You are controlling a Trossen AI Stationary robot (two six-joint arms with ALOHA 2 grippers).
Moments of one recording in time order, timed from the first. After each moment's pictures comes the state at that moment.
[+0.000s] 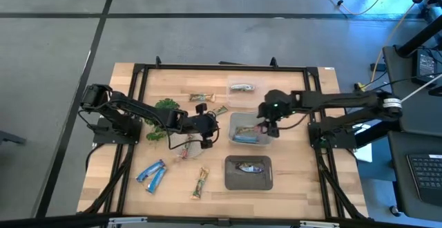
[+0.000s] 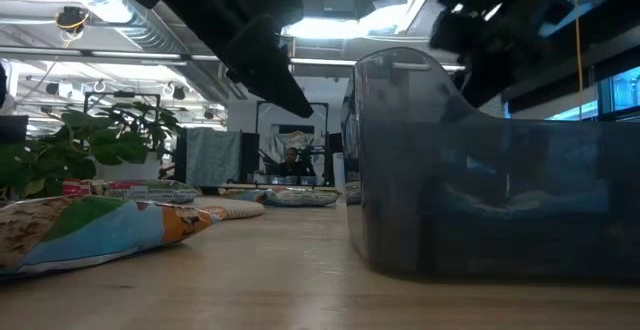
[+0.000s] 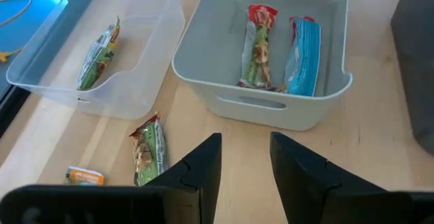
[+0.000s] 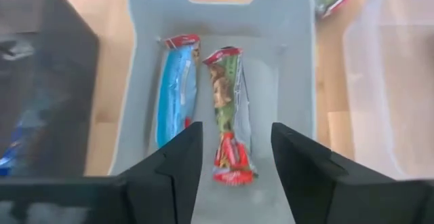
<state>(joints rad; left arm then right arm) -0.12 1.56 0.91 -0.08 -0.37 -0.09 -0.15 1.21 0.77 -0.49 -0.14 -0.08</state>
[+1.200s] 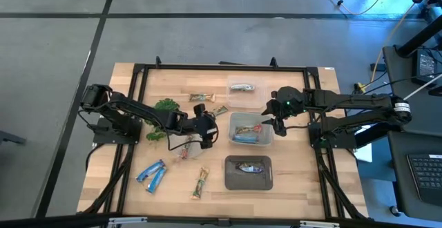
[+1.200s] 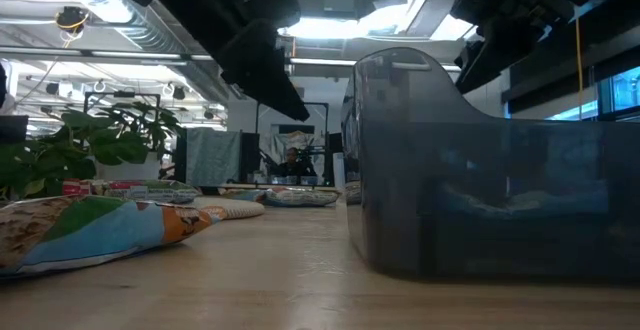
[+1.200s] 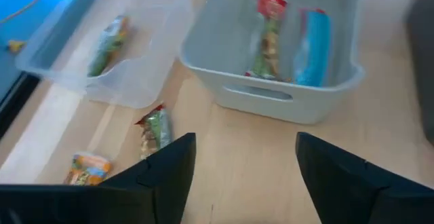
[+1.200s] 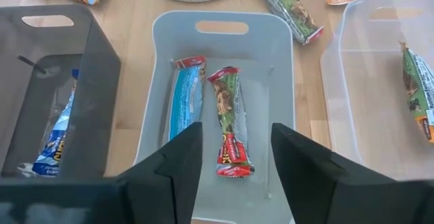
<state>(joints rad) -0.12 1.56 0.91 -0.11 -0.43 -0.14 -0.15 1.05 0.76 -0.54 -0.14 -0.08</state>
